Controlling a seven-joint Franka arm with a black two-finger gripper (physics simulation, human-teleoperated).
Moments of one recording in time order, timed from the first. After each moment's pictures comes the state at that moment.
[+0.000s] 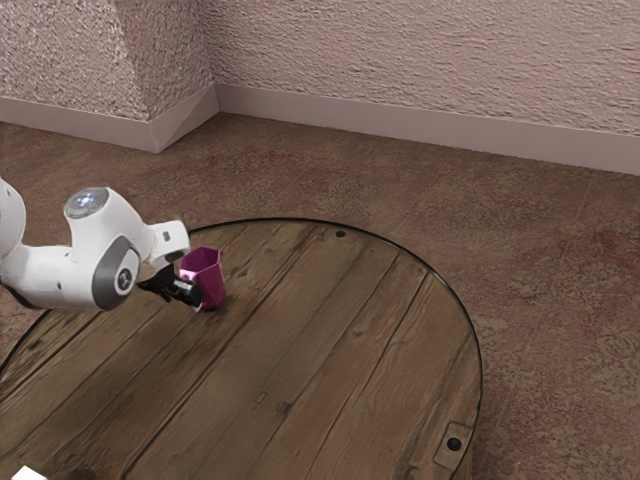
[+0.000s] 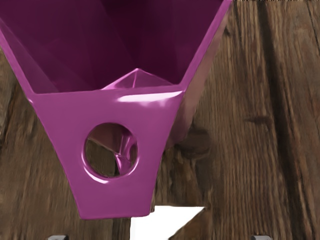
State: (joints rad) arm 0.29 0.16 -0.10 -2.41 -0.10 2.95 0.27
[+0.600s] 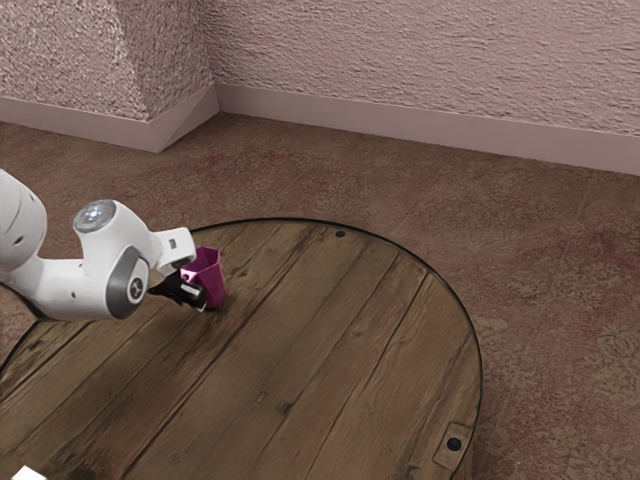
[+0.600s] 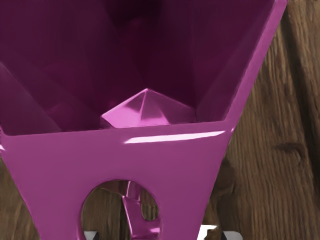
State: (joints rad) arm 0.29 0.27 -0.10 -2.36 -0.13 3.06 0.32
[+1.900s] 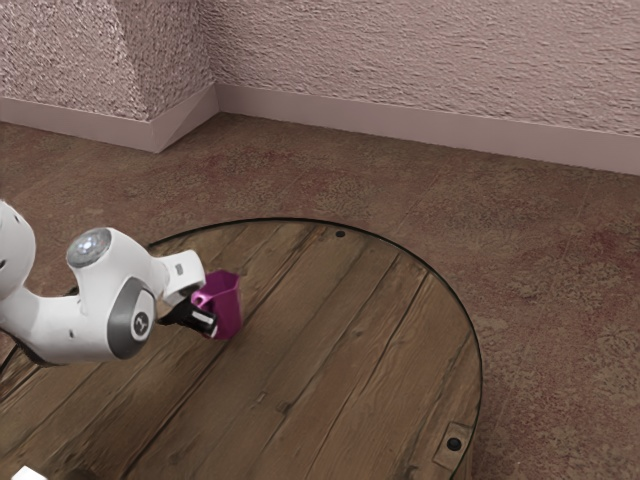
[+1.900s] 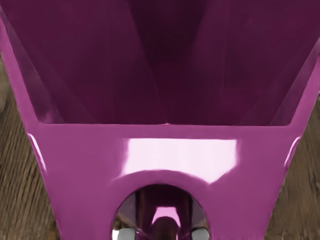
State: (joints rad) arm 0.19 0.07 -0.18 -2.61 -0.35 3.16 0.35
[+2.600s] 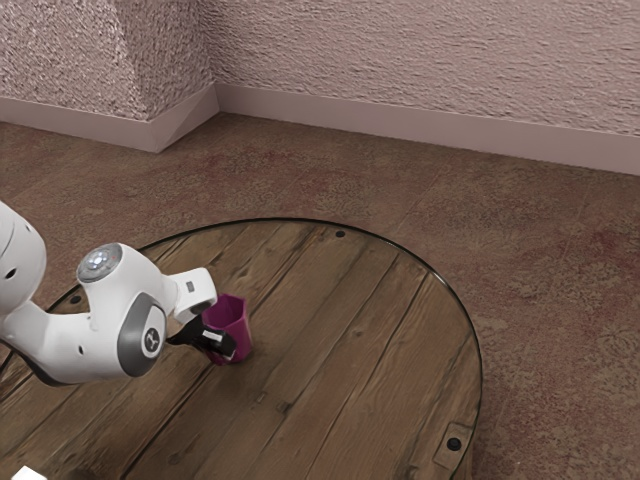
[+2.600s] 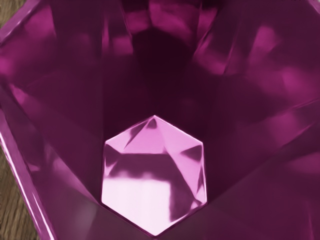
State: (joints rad) arm 0.16 0.07 -0.23 -2.66 -0.46 3.17 0.35
